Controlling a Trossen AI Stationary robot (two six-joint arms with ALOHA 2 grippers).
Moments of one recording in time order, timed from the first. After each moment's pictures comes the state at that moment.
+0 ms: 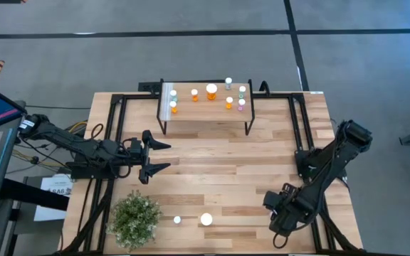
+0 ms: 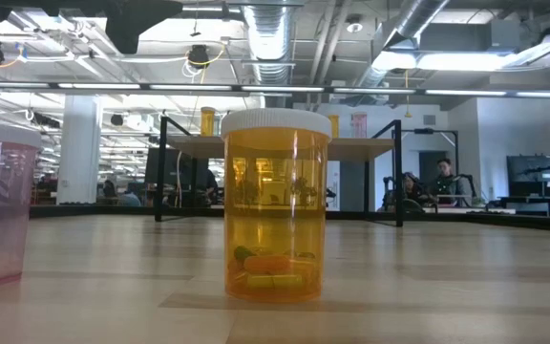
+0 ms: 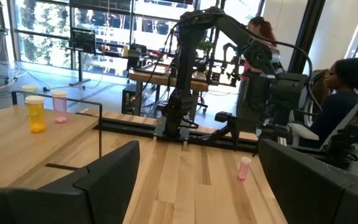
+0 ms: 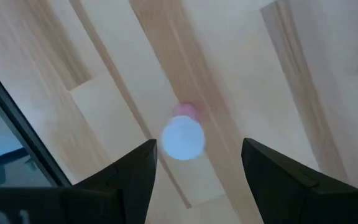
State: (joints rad) left arm -0.32 0.78 0.38 0.46 -0.37 -0.14; right arm 0.86 1.56 1.09 -0.98 0.07 1.33
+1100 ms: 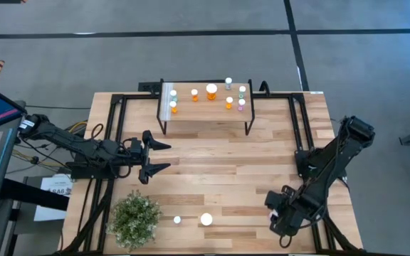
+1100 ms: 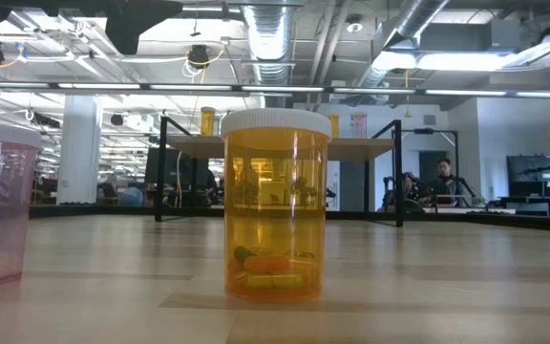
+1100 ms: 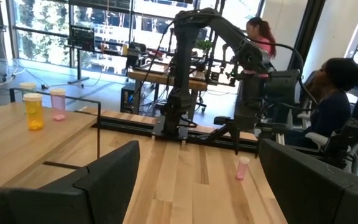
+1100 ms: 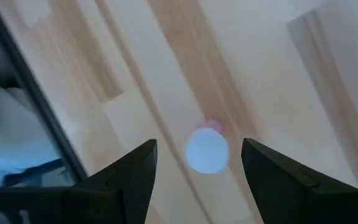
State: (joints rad) left arm -0.32 0.78 0.38 0.46 -0.37 -0.15; right arm 0.89 1.48 0.98 -0.78 0.13 1.38
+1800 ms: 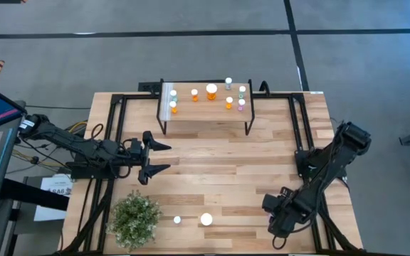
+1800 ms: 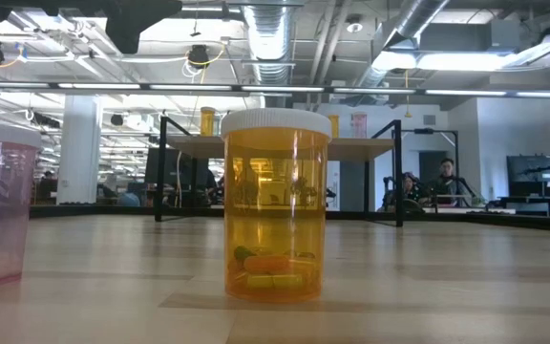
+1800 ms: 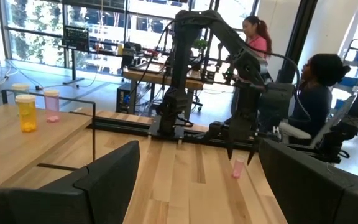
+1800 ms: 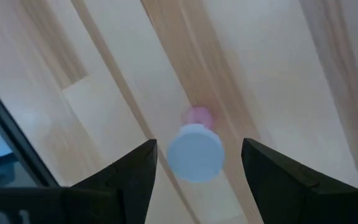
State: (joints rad) left arm -0.33 0.78 0.38 0.46 -0.35 -0.15; right arm 0.87 1.58 0.98 -0.78 0.04 1.35
